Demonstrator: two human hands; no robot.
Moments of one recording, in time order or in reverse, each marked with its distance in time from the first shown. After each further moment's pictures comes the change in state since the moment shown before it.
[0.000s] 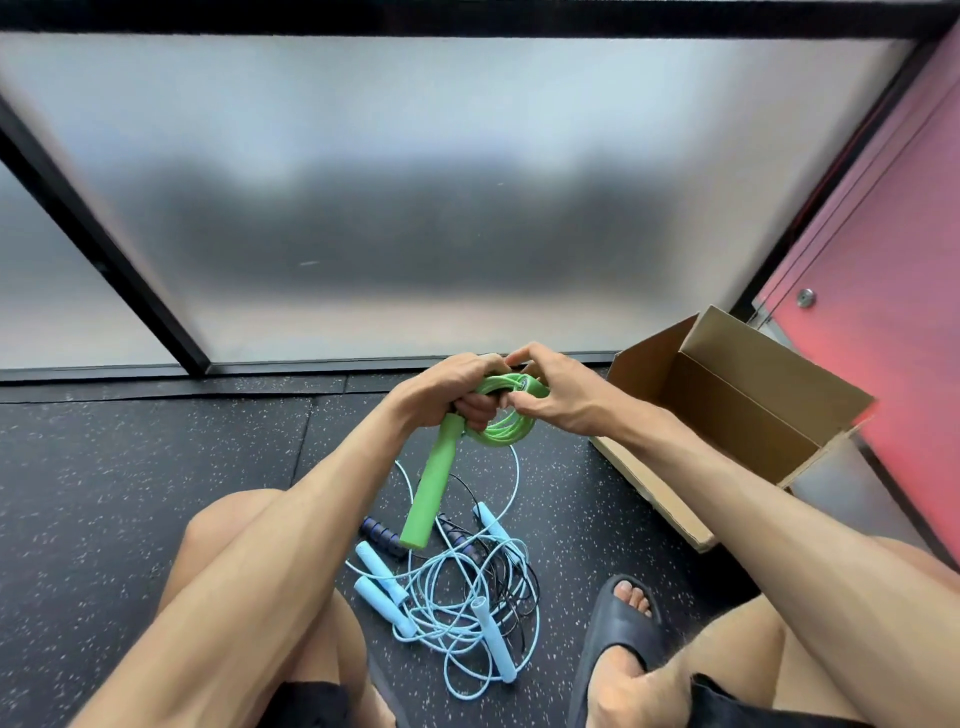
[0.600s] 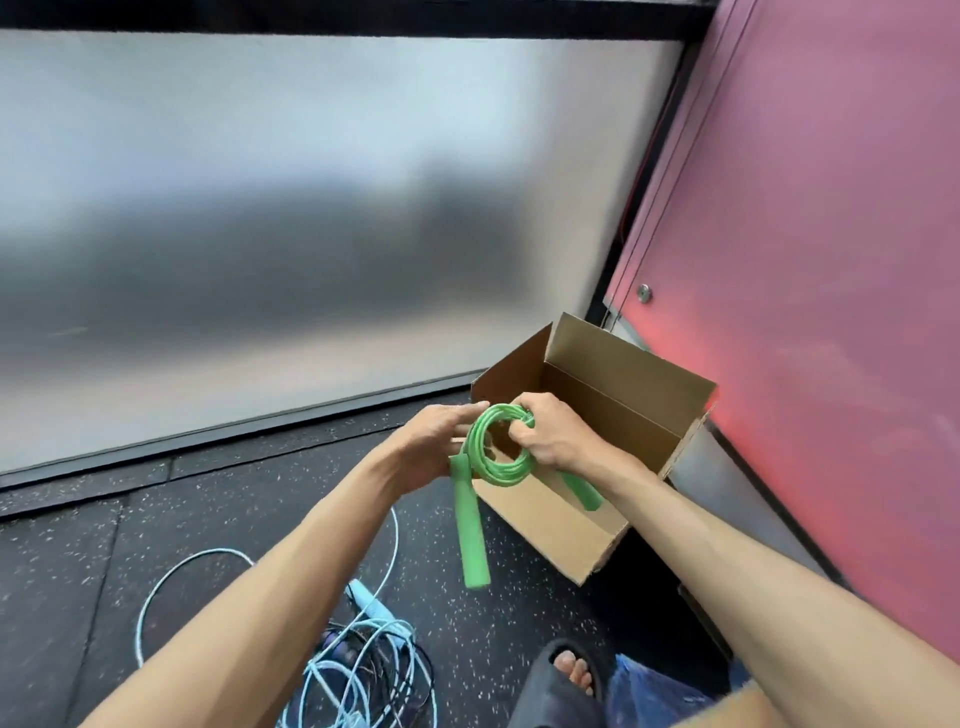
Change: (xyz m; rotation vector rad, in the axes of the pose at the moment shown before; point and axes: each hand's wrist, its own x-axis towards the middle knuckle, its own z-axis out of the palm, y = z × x) left_hand 0.169 0.002 0.104 -0.182 -0.025 -0.024; right_hand -0.032 0.172 -0.063 0.021 0.265 0.439
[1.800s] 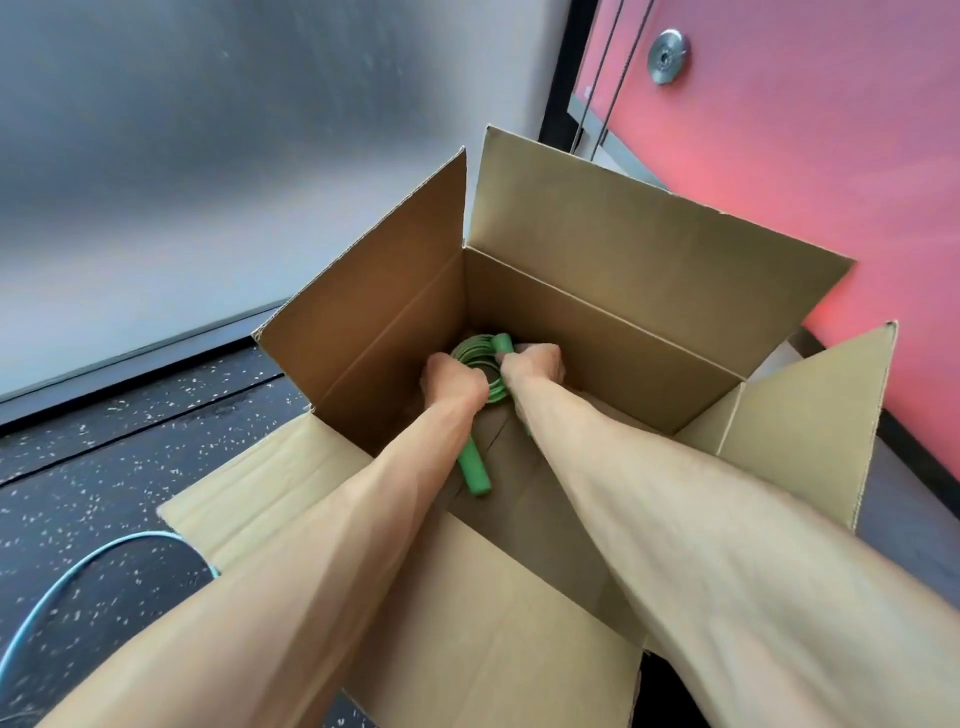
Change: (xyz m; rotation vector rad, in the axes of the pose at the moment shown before) left_hand 0.374 -0.148 0.046 0.494 0.636 -0.225; right_hand 0.250 0.285 0.124 0.557 0.433 0.858
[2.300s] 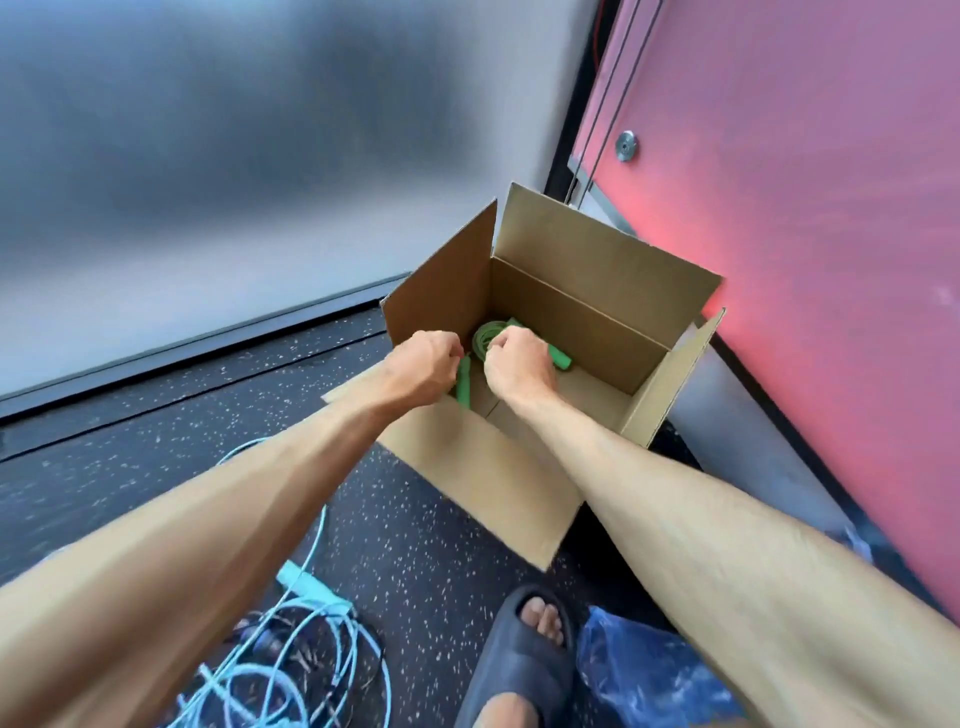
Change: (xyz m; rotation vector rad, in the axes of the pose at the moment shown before) left_hand -0.128 -0.010 -0.174 0.686 -0.160 0.675; right_hand -0.208 -0.034 -0.075 -0.418 -0.088 -0.424
